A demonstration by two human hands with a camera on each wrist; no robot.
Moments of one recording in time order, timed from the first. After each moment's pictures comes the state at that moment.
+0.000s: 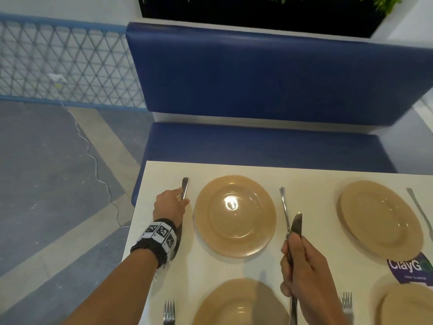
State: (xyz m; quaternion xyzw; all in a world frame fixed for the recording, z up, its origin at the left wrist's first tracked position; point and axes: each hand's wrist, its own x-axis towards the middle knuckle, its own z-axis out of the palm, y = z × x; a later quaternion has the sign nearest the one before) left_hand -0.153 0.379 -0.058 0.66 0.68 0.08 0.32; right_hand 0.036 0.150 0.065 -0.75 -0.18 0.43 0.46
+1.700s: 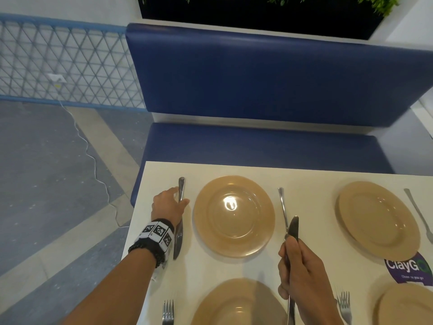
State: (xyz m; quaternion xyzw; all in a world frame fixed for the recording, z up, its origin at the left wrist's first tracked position) left_hand -0.158 0.384 -0.073 0.66 0.68 0.08 0.31; right_hand 0.033 0.147 0.061 -0.76 -0.20 0.43 0.45
